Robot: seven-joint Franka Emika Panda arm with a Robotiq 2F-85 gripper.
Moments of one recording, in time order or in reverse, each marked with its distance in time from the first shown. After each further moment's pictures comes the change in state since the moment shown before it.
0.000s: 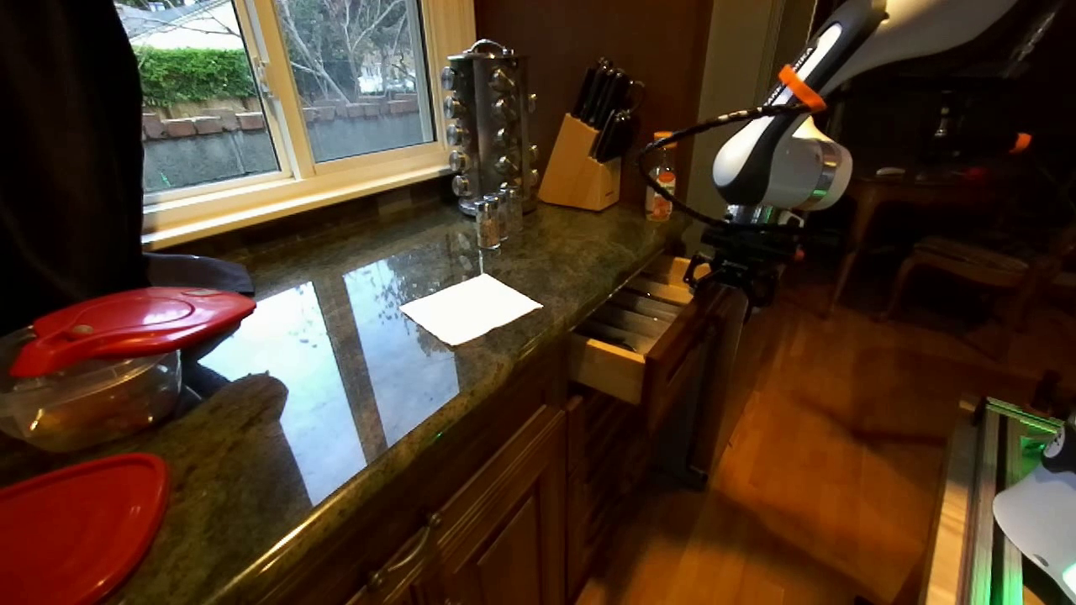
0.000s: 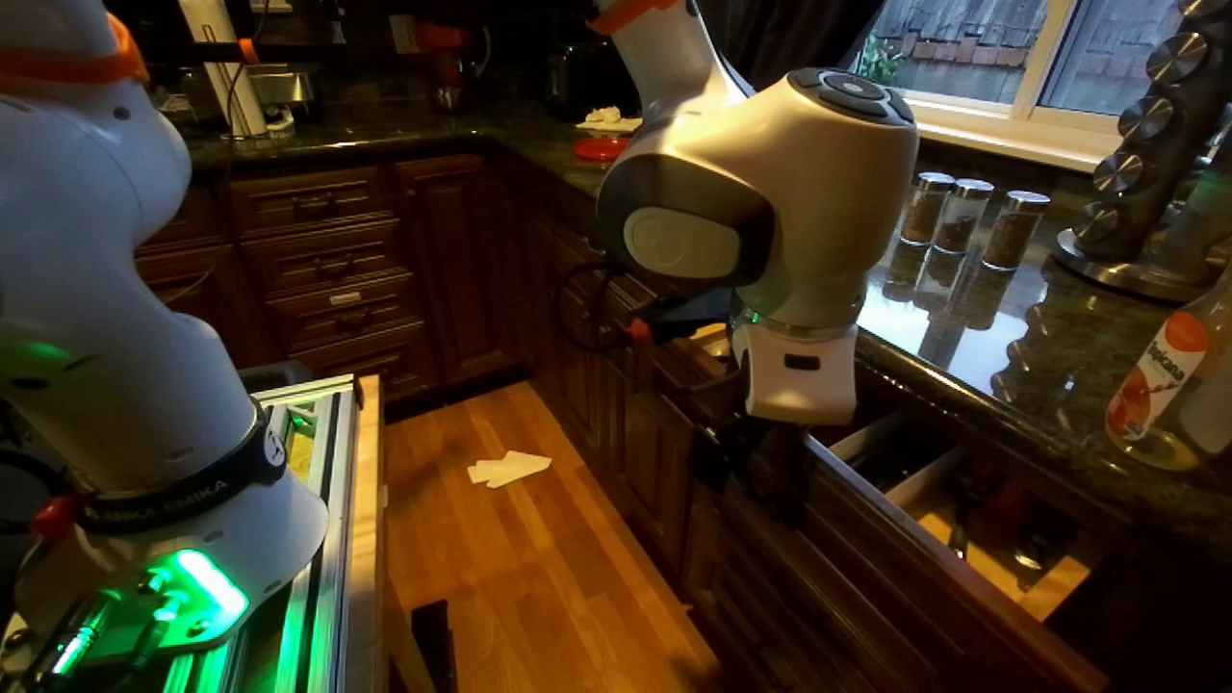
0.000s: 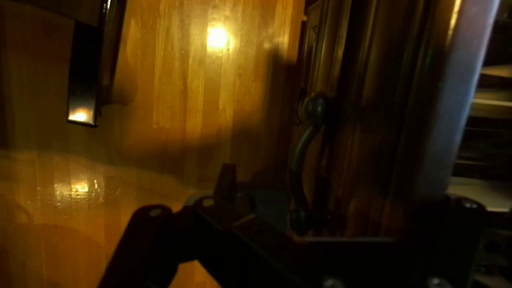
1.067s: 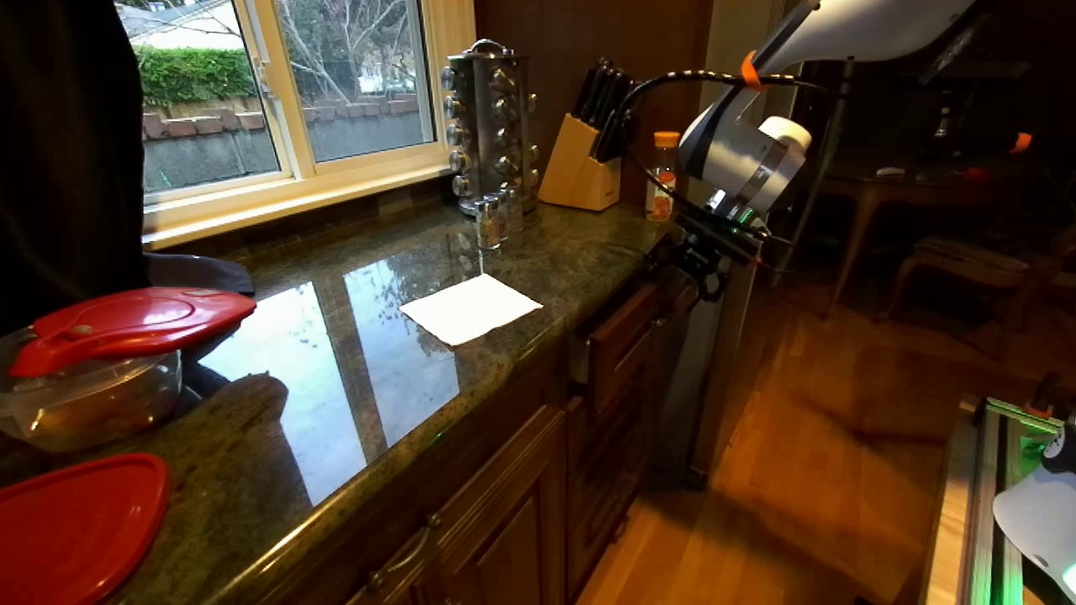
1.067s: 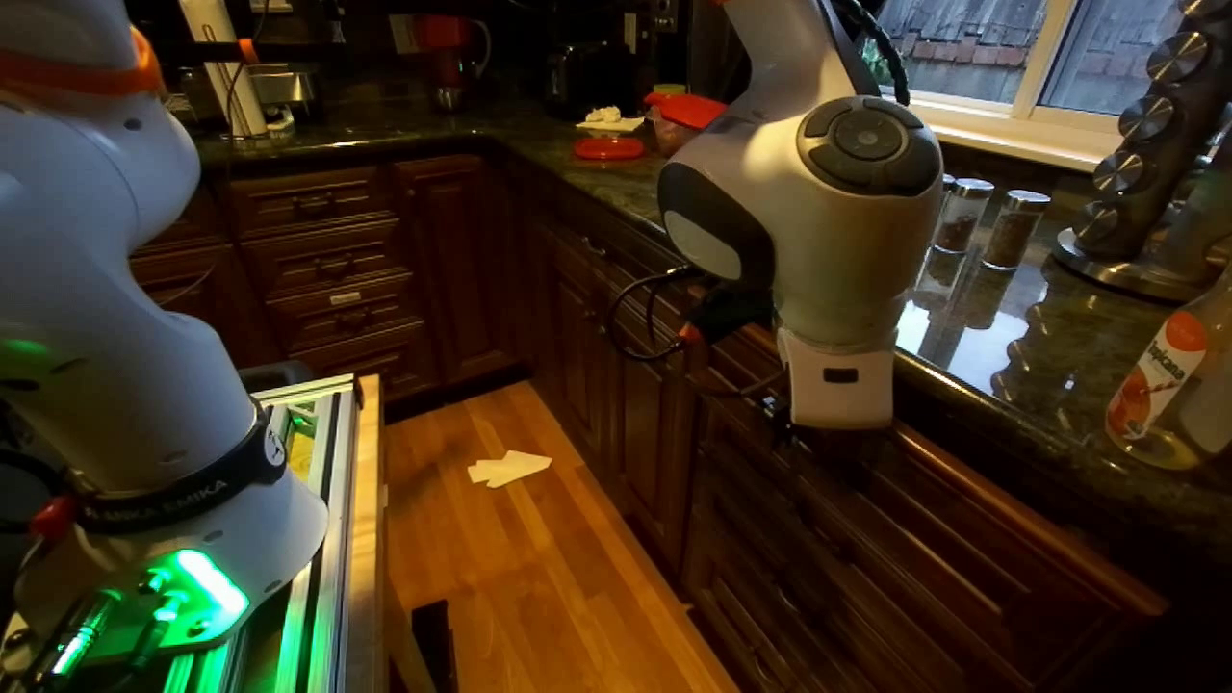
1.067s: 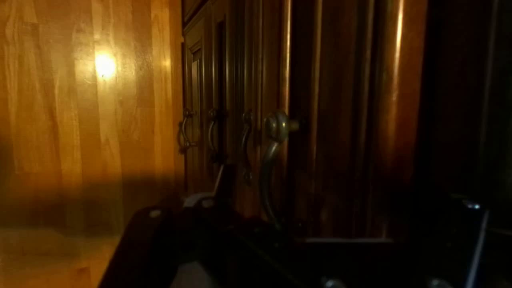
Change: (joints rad) arm -0.066 0.108 0.127 0.163 0.644 0.048 -0.473
